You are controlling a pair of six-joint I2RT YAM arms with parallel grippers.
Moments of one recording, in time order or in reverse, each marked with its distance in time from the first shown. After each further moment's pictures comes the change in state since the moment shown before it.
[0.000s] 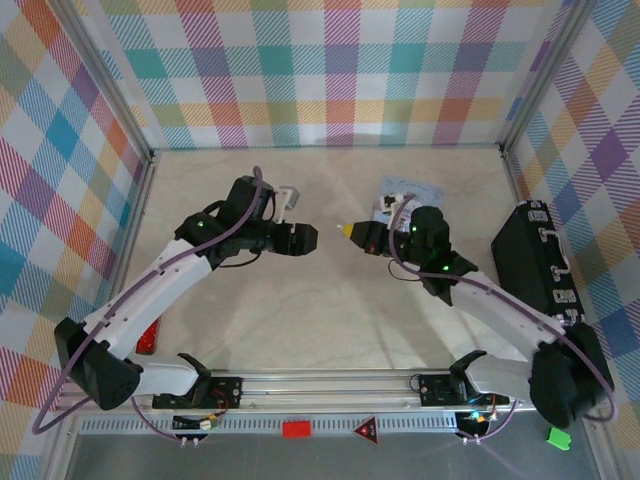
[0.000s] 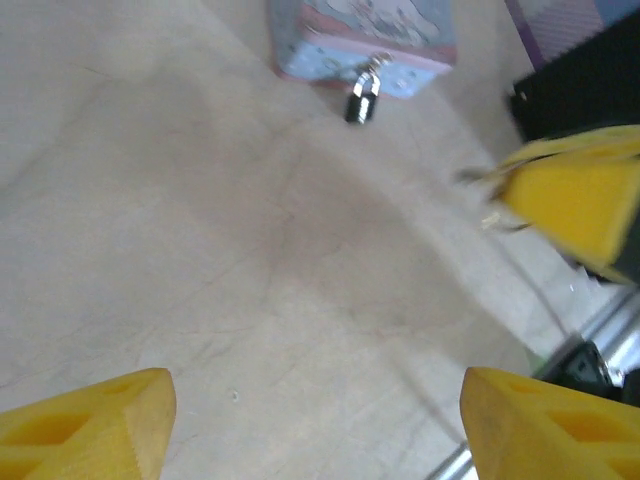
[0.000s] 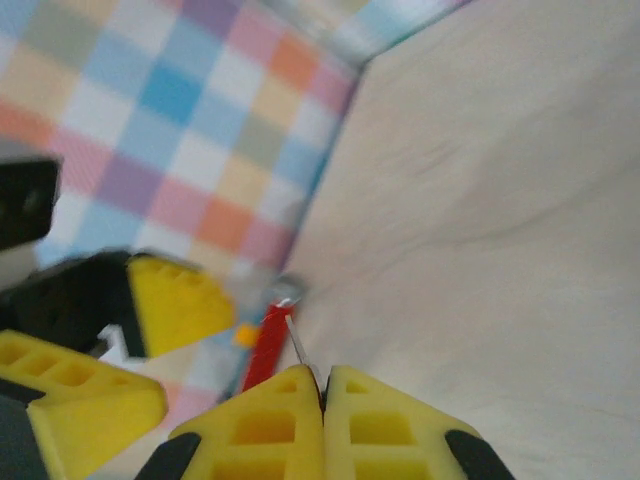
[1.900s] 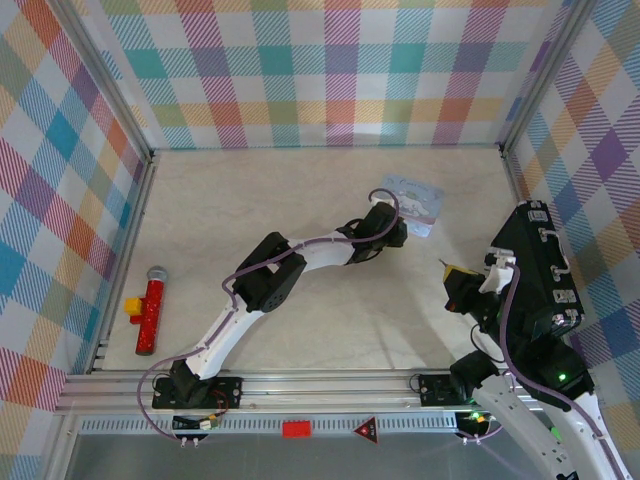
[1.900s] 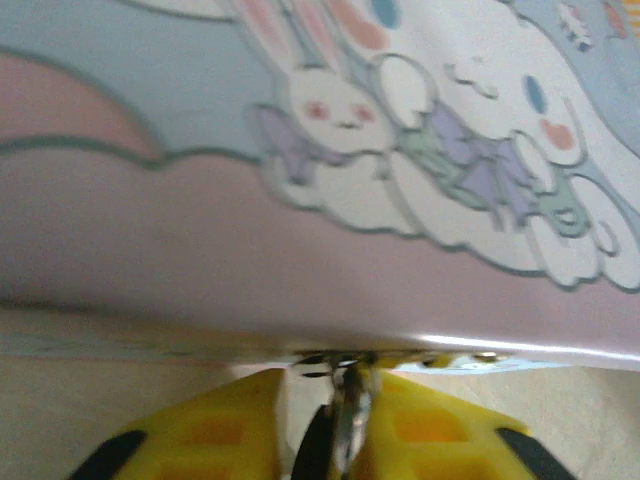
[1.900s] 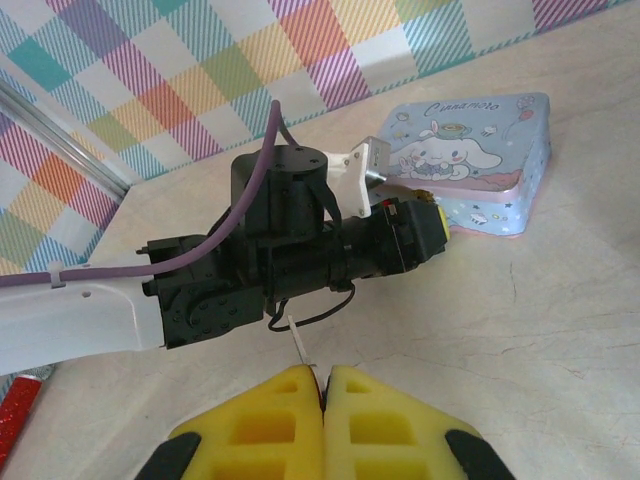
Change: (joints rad) left arm -0.271 1.194 0.568 0.819 -0.280 -0.254; right arm -0.019 -0.822 0.043 -0.937 0.550 -0.255
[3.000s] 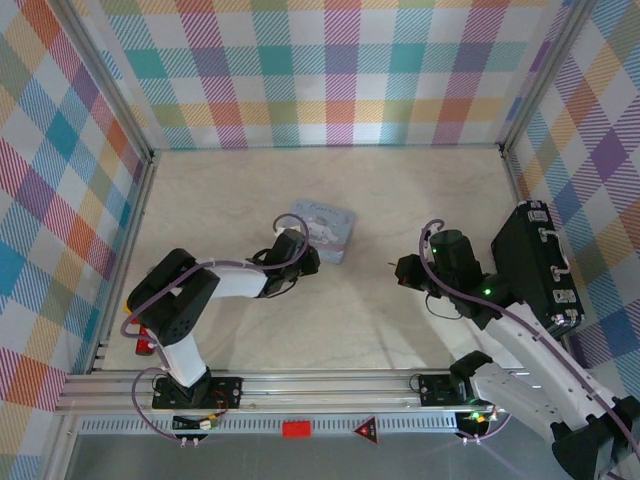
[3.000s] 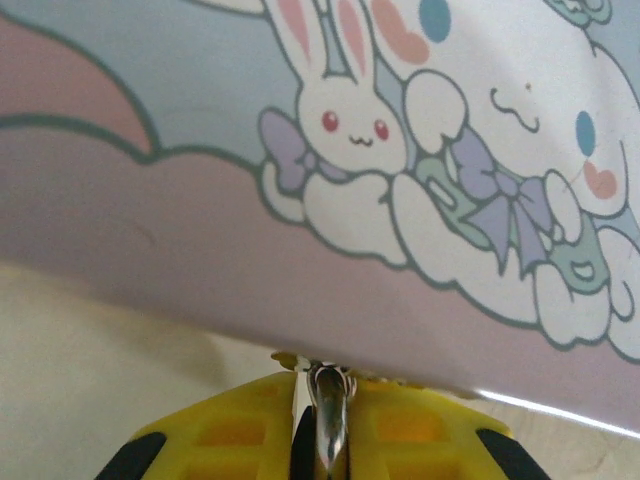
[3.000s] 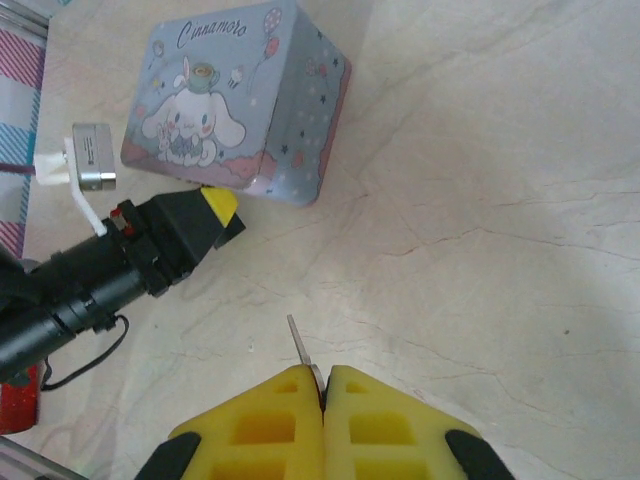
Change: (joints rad) left arm 0.201 -0.748 -1.085 0.175 -0.005 -0.099; right arm 0.011 0.531 -0.043 0.198 -0.251 0.189
